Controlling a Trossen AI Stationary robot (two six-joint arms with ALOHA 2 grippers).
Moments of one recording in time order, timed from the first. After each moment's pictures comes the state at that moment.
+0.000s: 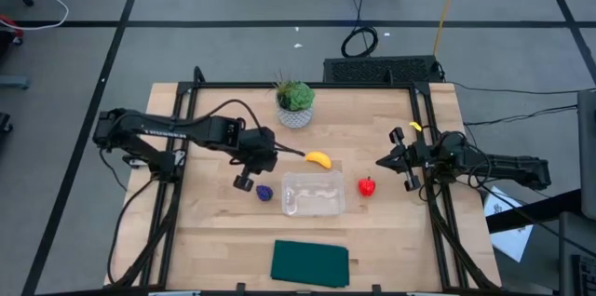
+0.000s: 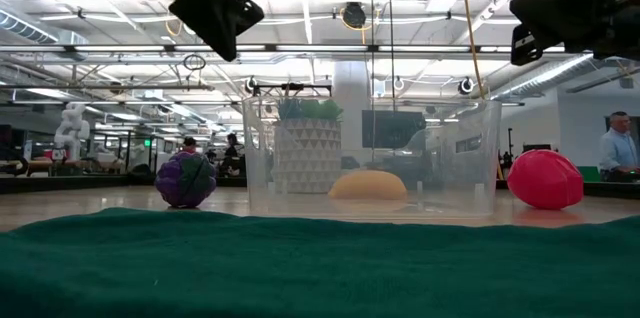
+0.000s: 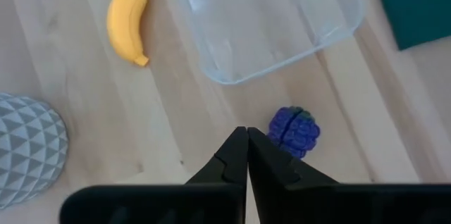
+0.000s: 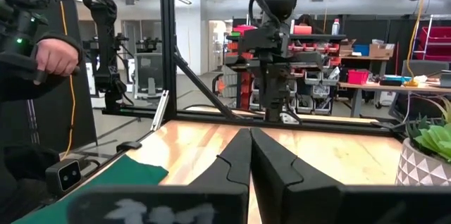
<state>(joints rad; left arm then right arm) -0.02 1.47 1.24 -0.87 0.10 0.35 -0.16 0.14 0.01 0.28 -0.36 0.04</state>
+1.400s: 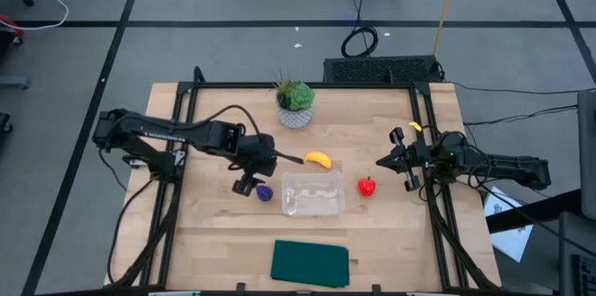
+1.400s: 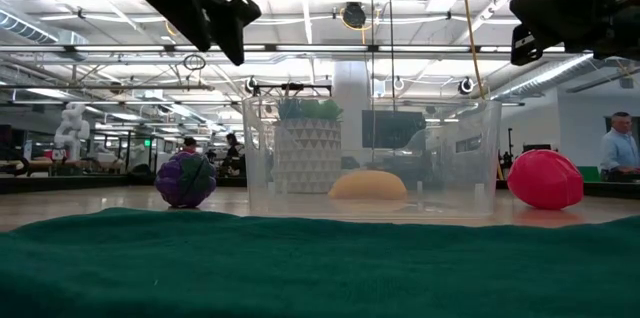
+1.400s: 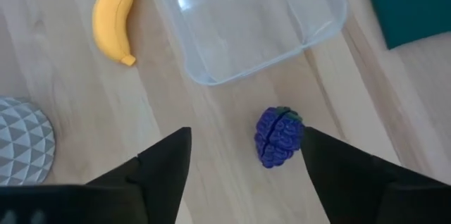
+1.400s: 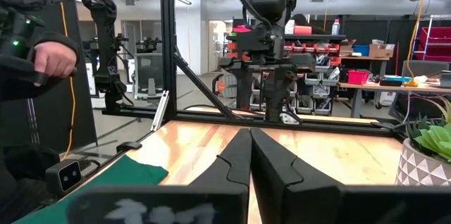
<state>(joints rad) -0.07 1.47 1.23 -0.87 0.08 0.31 -0.16 0.14 0.01 0.28 -0.36 0.04</state>
